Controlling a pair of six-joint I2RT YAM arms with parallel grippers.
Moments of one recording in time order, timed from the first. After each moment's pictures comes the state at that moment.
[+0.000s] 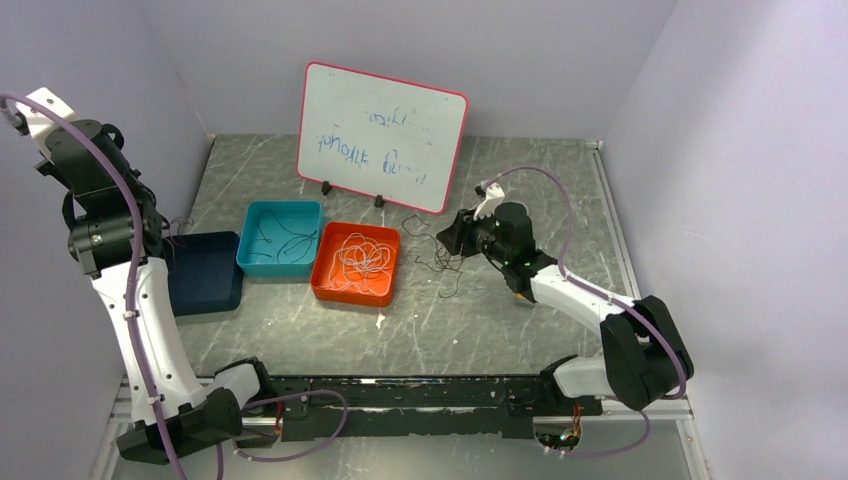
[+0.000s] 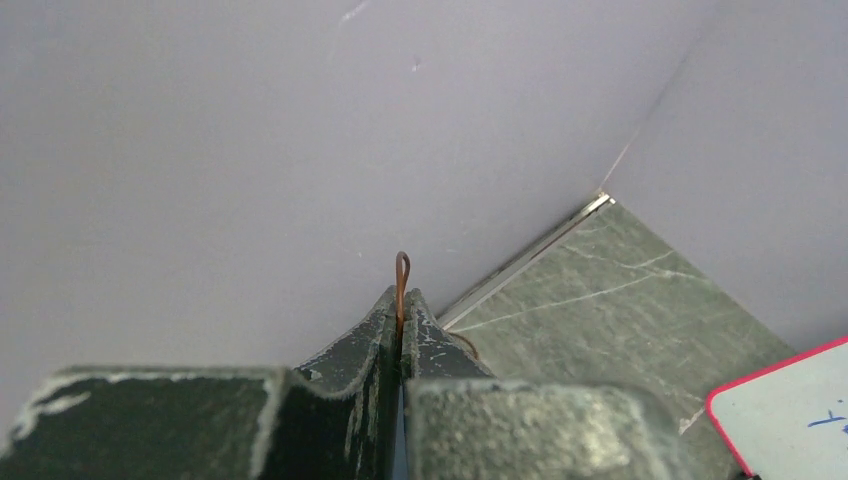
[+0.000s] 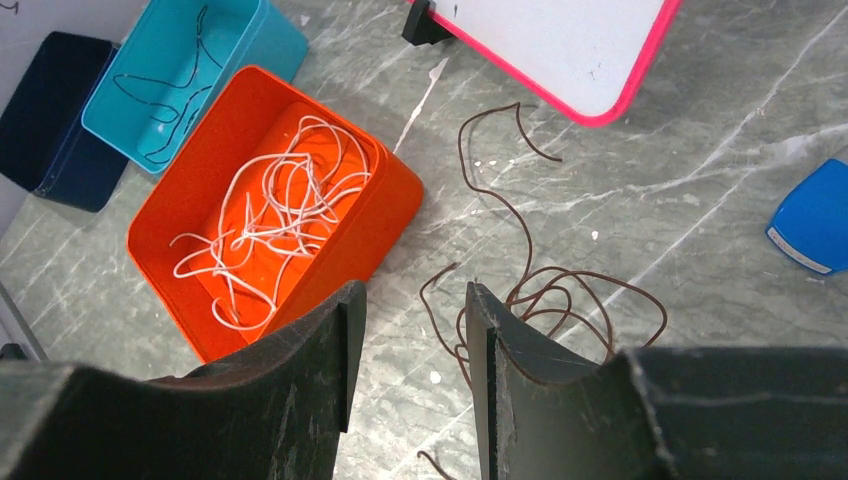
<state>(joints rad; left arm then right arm) 0.36 1.08 1.51 -0.60 -0.54 -0.15 0.47 1.33 0.64 0.34 -0.25 0.34</state>
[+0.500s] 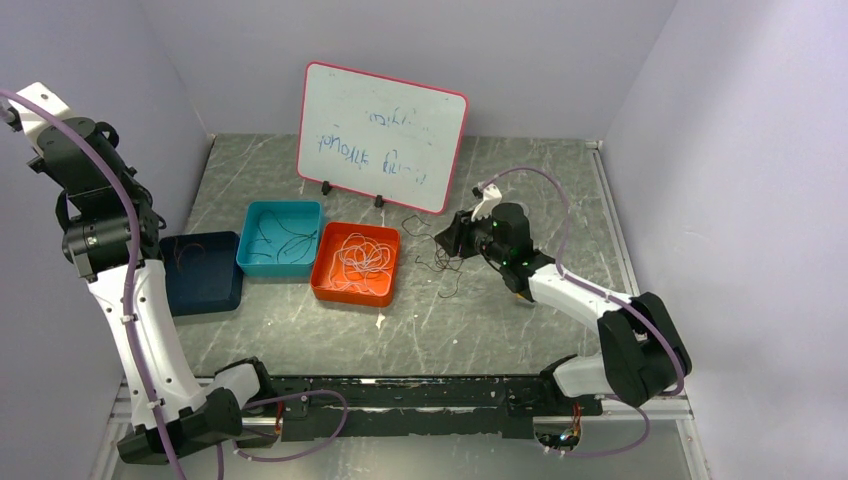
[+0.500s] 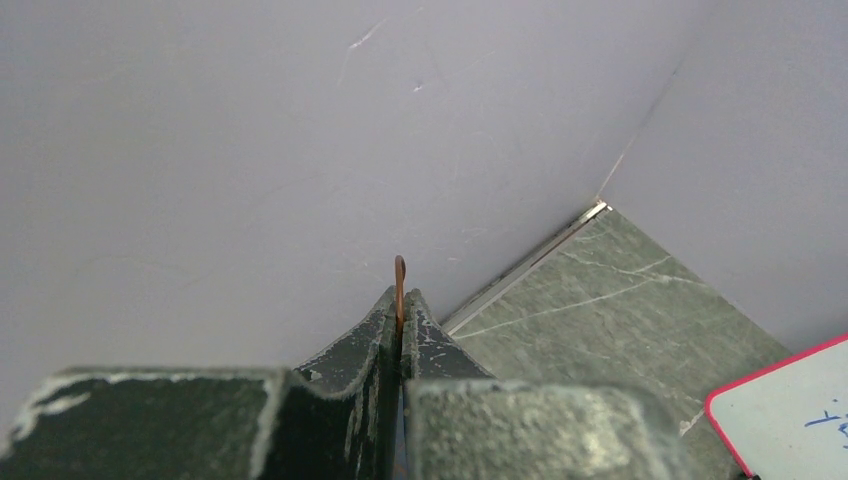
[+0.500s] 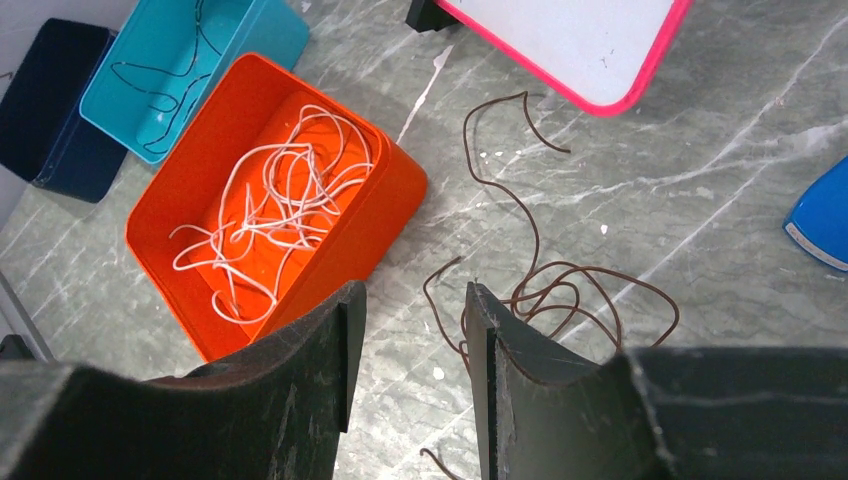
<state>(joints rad) 0.36 1.08 1.57 -0.63 -0.53 -0.13 0.48 1.35 0.64 0.33 -0.26 0.34</state>
